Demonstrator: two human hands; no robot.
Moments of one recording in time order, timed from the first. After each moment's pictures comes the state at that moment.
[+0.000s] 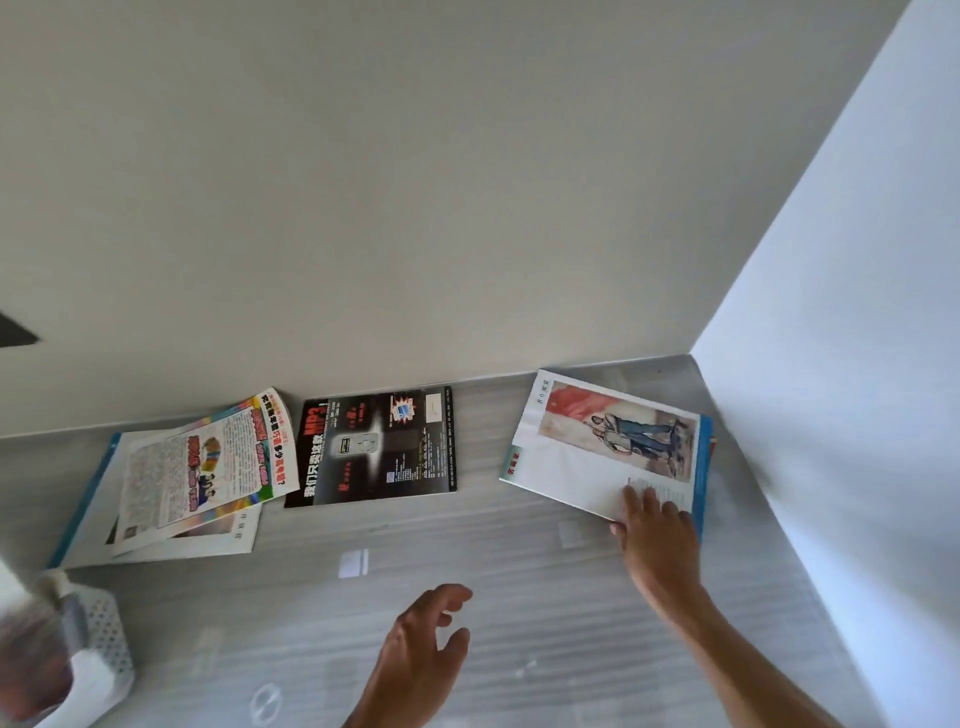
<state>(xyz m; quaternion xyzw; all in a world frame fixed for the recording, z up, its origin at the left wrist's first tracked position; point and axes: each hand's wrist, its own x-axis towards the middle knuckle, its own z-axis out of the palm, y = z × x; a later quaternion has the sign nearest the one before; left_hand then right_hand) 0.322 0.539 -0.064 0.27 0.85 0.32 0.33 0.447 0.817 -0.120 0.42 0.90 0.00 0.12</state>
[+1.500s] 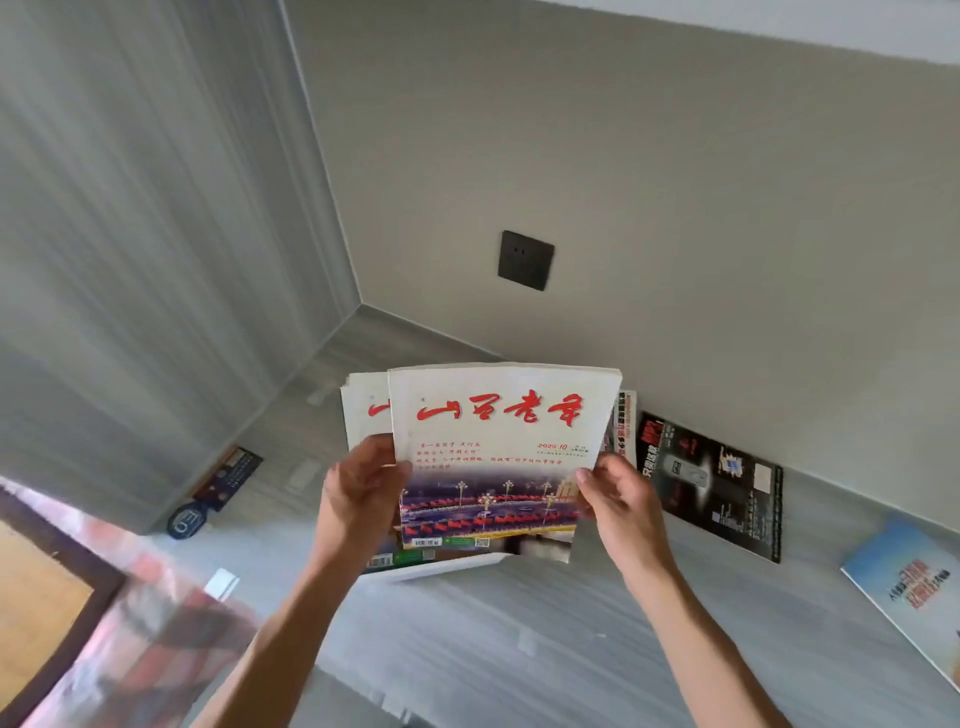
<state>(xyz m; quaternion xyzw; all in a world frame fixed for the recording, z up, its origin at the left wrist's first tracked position) 0.133 0.154 0.080 0.00 0.80 0.61 0.01 0.199 0.423 0.066 0.18 0.75 -0.63 -0.06</state>
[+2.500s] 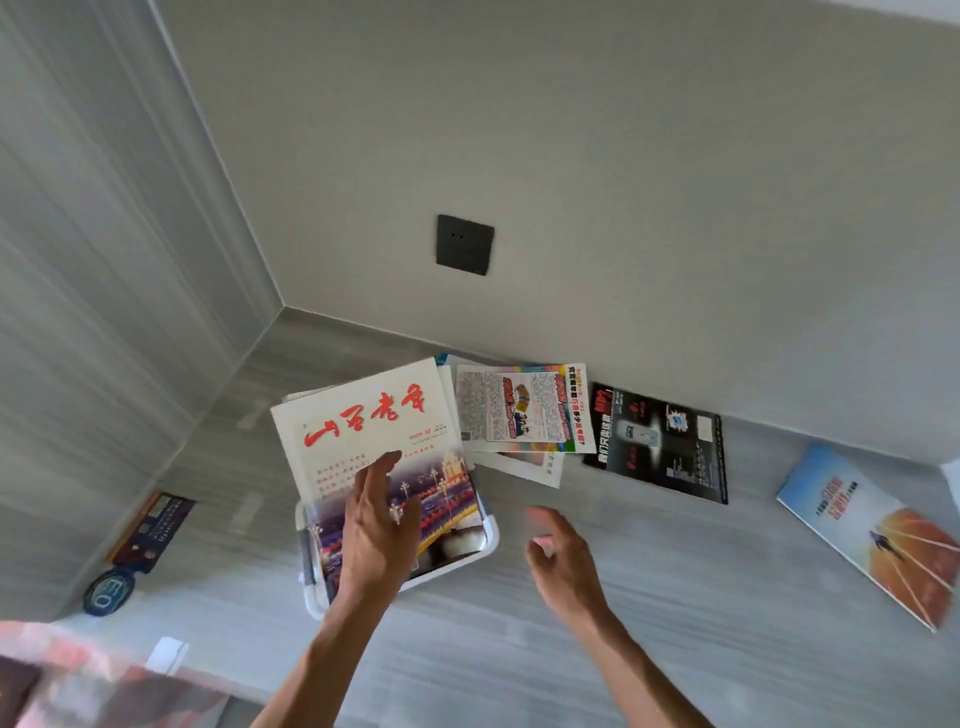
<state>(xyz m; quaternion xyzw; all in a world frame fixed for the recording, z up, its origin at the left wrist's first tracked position) 0.090 0.101 0.034 0.03 0.89 0.46 -0.02 0.172 0.310 -0.026 0.24 0.85 -0.47 0.05</state>
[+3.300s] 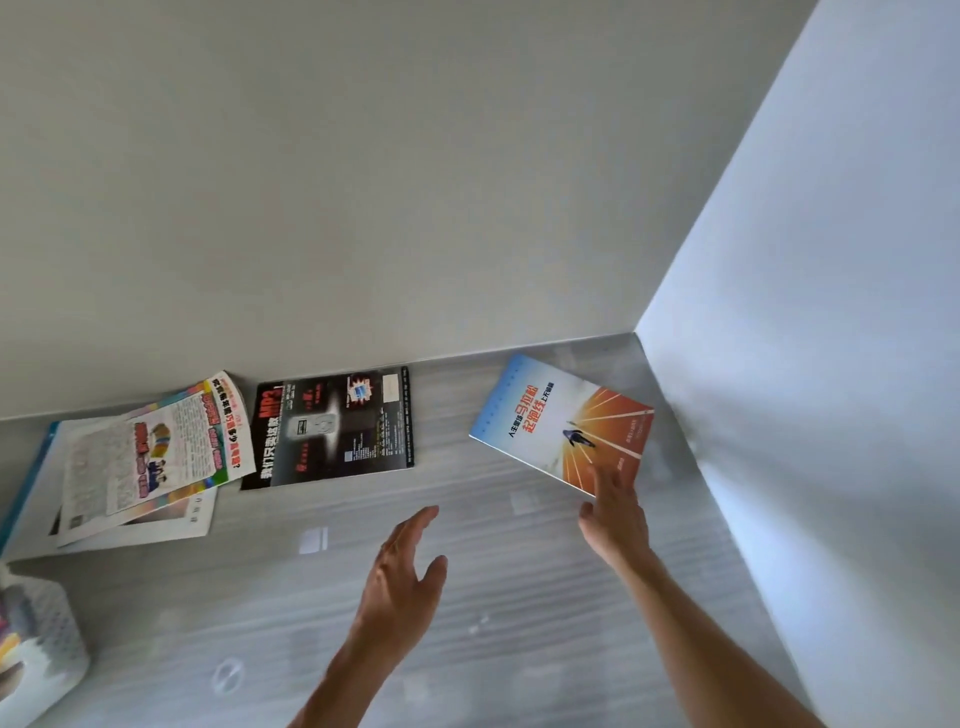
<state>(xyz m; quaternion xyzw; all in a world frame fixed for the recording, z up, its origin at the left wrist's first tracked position) 0.321 0.552 -0.018 0.27 0.84 0.37 0.28 0.454 0.793 -0.071 0.50 0.83 -0.25 0.03</state>
